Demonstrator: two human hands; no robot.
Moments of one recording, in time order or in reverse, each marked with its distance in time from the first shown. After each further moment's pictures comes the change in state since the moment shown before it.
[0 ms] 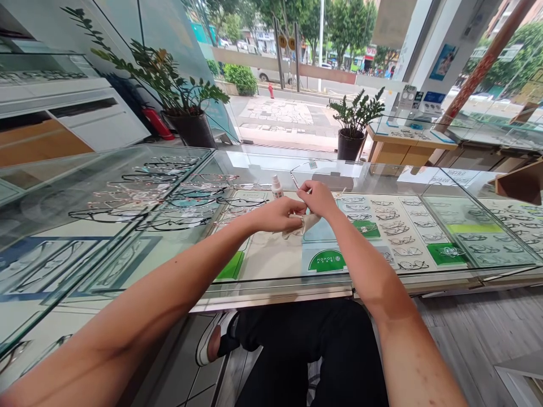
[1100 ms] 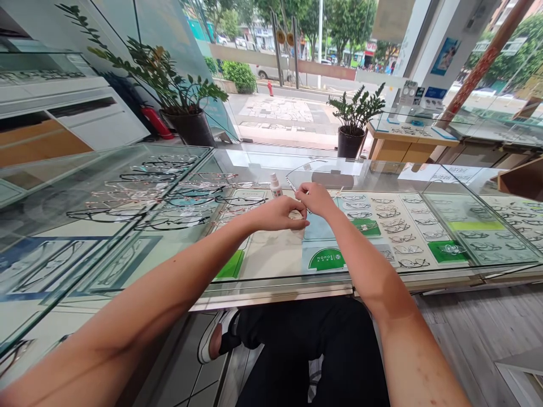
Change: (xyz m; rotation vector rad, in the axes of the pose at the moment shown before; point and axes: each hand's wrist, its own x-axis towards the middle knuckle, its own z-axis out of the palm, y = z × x) left_hand 0.003 -0.006 0.001 0.084 0.005 0.010; right_hand -0.004 -0.004 0.001 -0.048 -0.096 0.027
